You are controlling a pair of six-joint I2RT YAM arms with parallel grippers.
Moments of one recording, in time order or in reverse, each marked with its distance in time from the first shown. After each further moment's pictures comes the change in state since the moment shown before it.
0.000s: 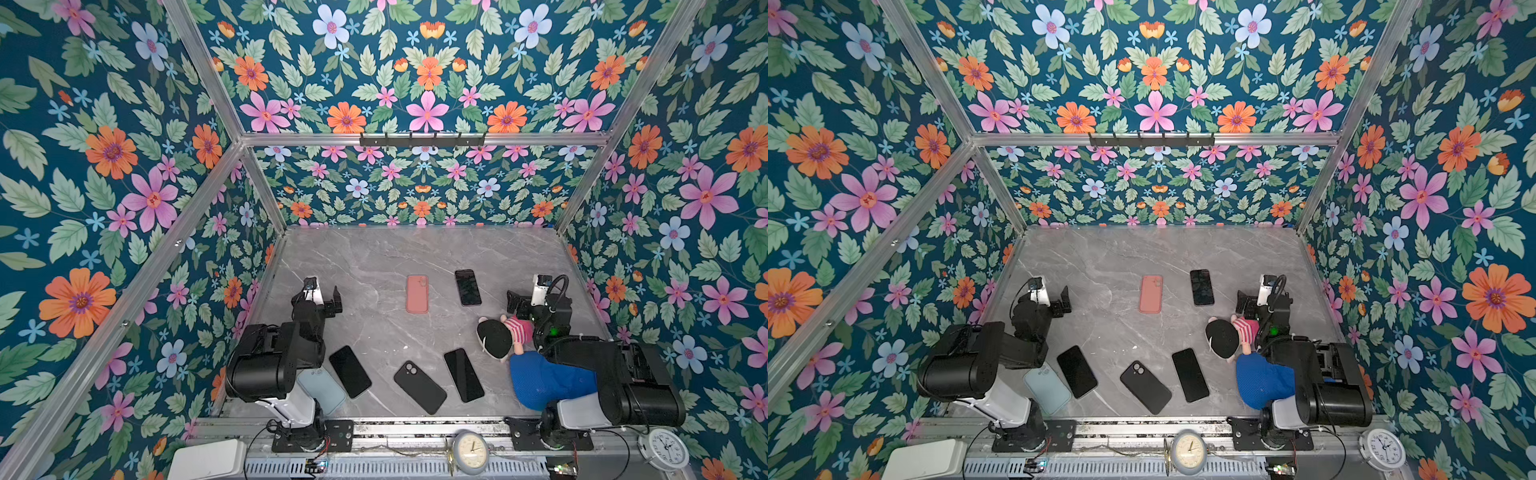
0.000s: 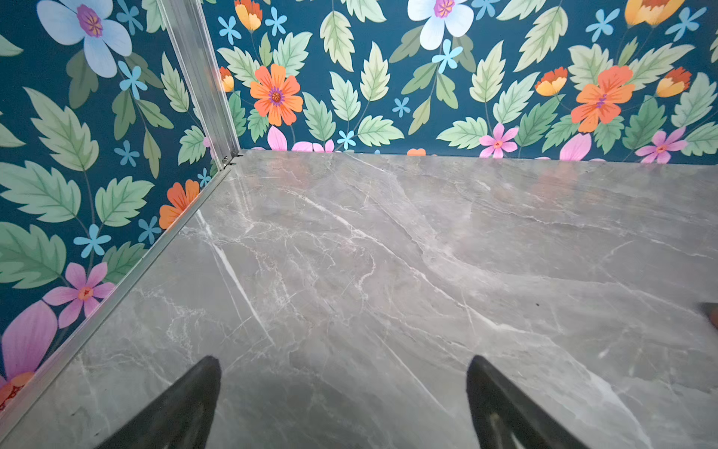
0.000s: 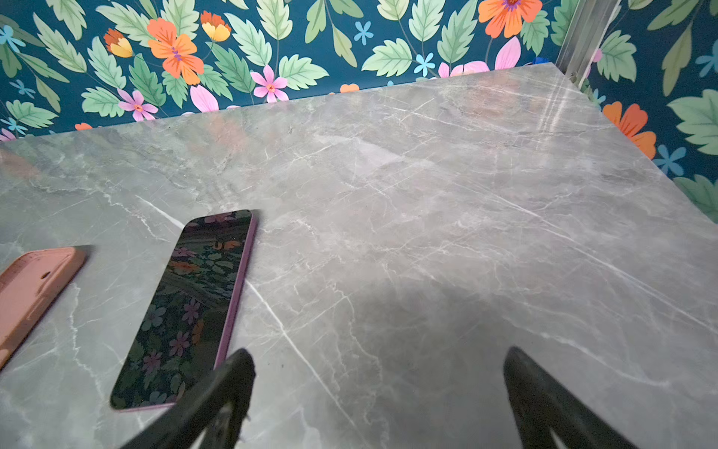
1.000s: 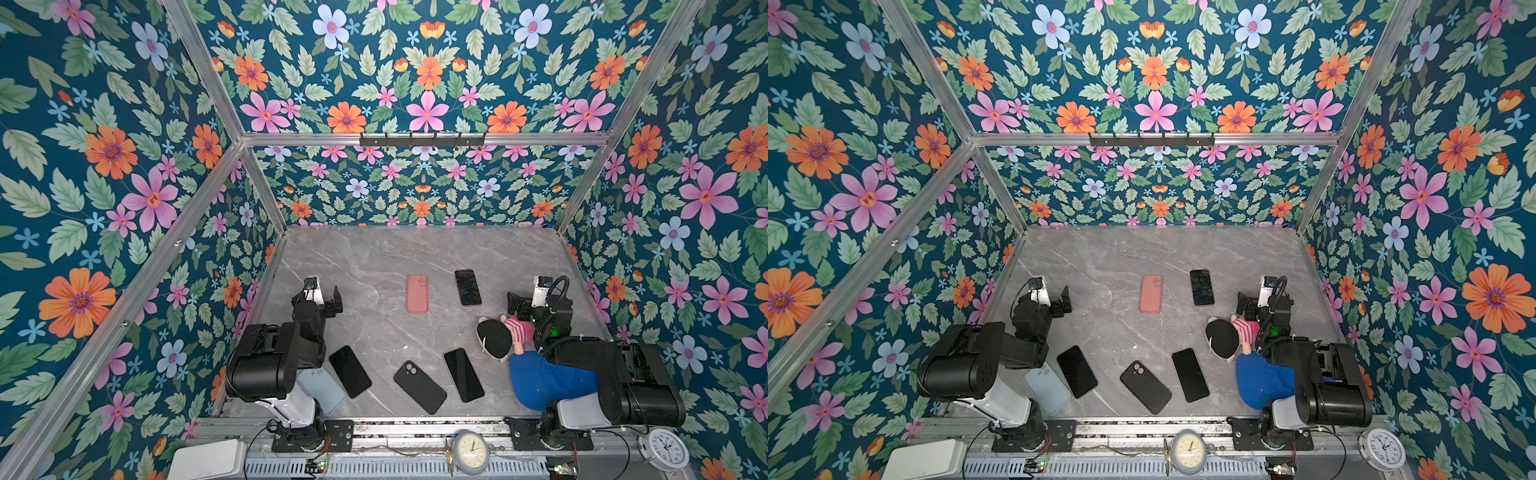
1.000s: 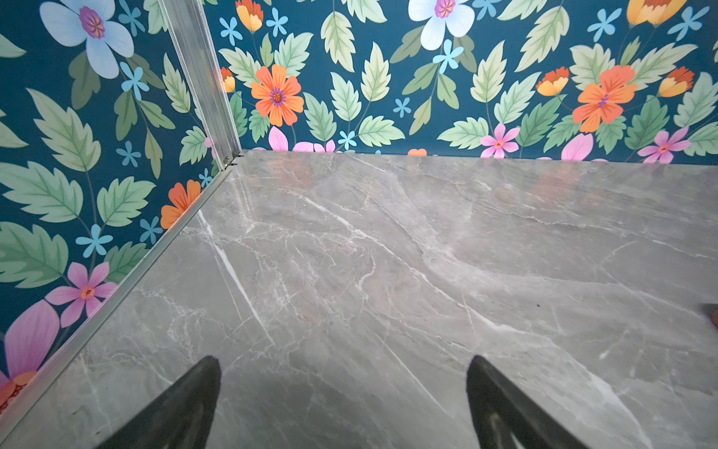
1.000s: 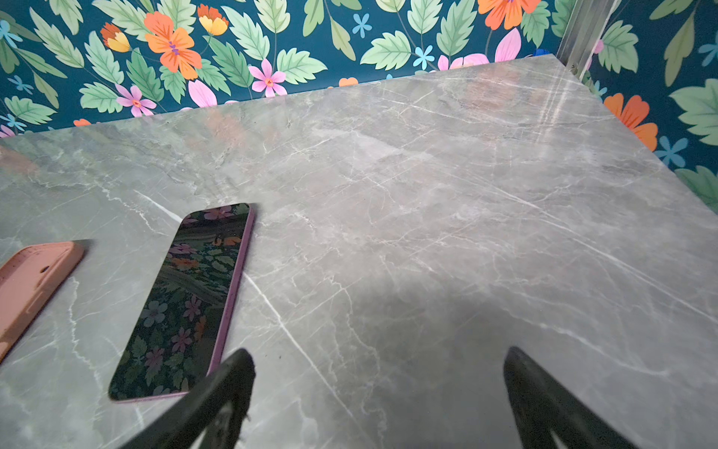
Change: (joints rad) left arm -0.014 -0.001 -0.002 0.000 -0.015 0.001; right arm -0.010 0.000 -0.011 0.002 -0.011 0.001
